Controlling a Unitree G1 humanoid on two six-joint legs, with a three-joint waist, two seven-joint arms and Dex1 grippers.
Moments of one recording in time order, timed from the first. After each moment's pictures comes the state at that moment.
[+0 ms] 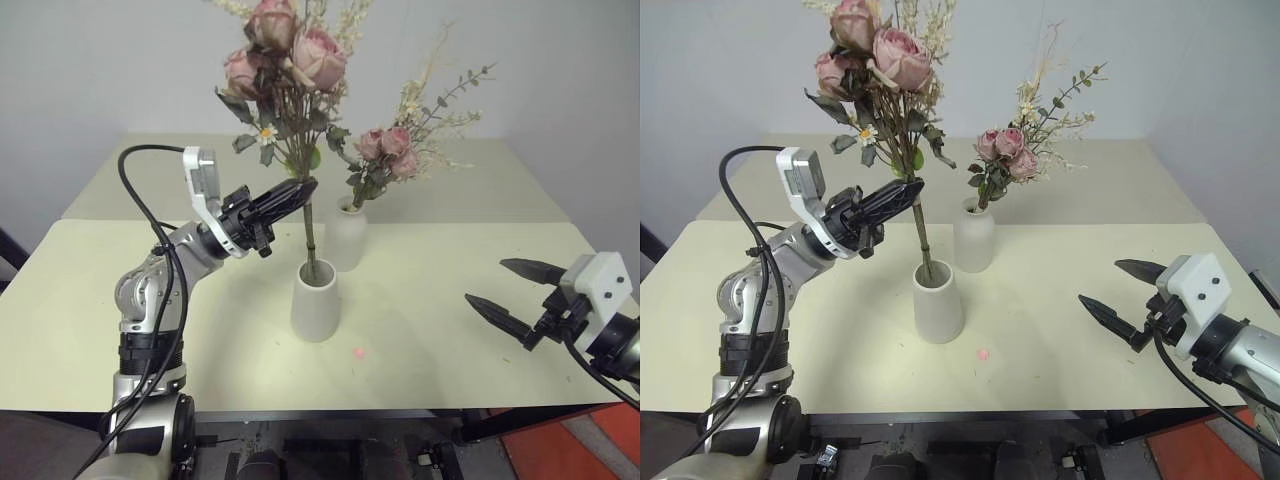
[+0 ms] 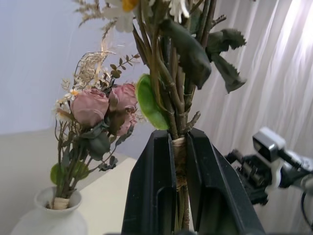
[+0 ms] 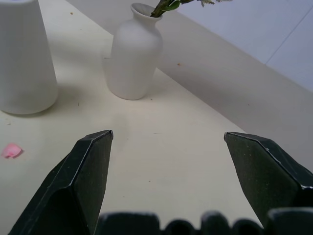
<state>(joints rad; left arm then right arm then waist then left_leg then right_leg) -0.69 0.35 0.22 -0.04 -0.82 0.63 -0.95 0.12 -0.81 -0.51 -0.55 0.51 0.42 0.78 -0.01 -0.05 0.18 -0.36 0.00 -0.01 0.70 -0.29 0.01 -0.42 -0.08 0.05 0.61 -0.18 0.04</state>
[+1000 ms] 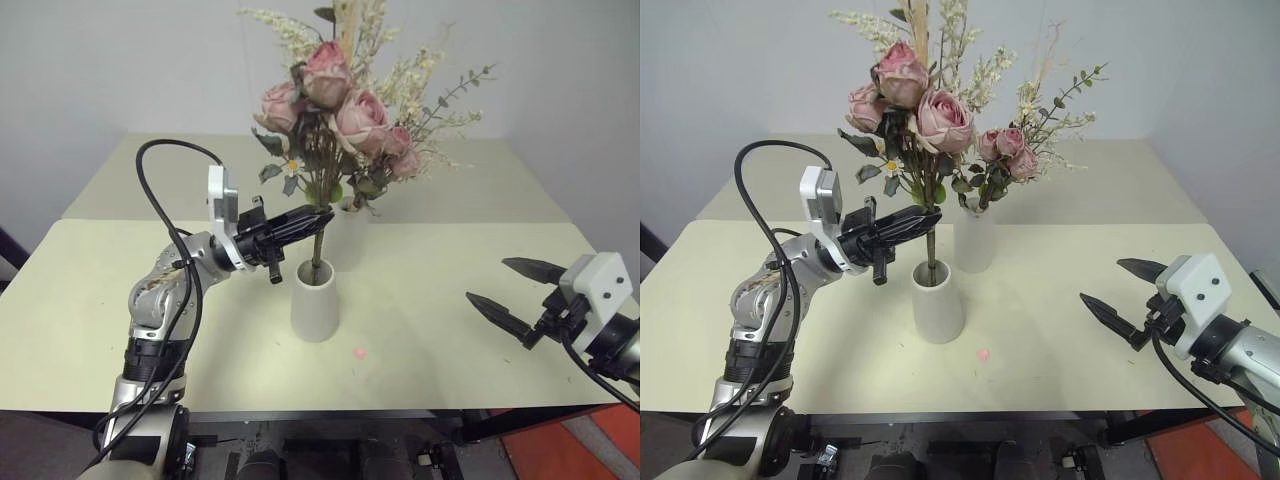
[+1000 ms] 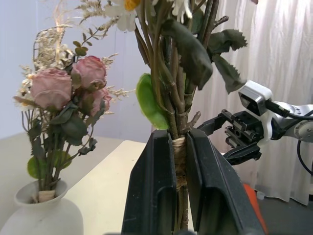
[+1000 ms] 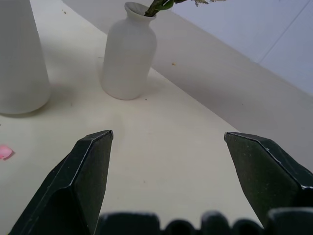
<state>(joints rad) -0.65 0.37 0.10 -0.06 -0.72 0.48 -1.07 0.12 -0.80 -0.51 -0.56 0.49 0.42 0.76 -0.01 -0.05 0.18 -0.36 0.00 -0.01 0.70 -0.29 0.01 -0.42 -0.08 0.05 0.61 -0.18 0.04</state>
